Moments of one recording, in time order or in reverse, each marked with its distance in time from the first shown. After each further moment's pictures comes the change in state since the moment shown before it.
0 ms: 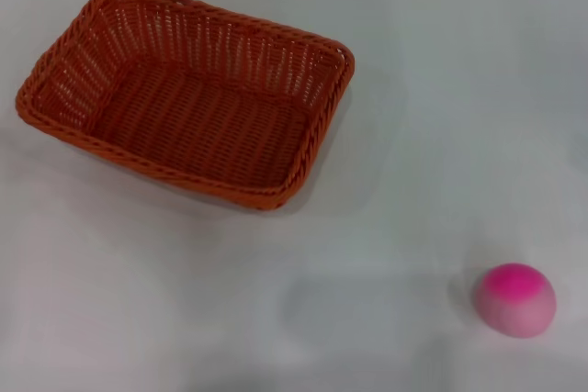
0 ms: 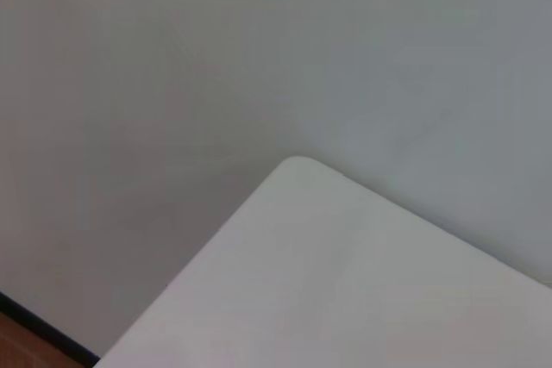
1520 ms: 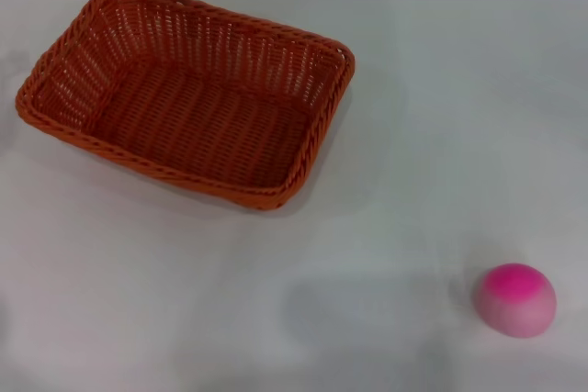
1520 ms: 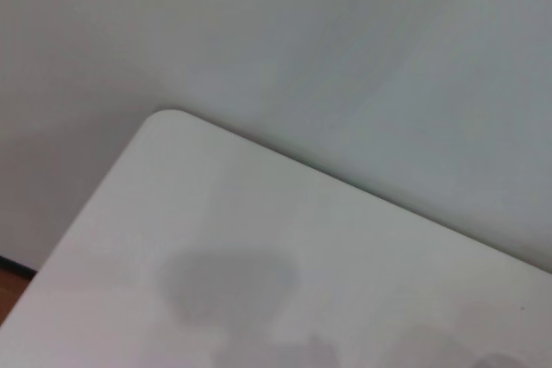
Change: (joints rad) left arm -0.644 0.279 -0.192 0.354 -0.168 0.542 0.013; right arm 0.017 -0.043 0.005 0.000 0.000 -0.109 -0.004
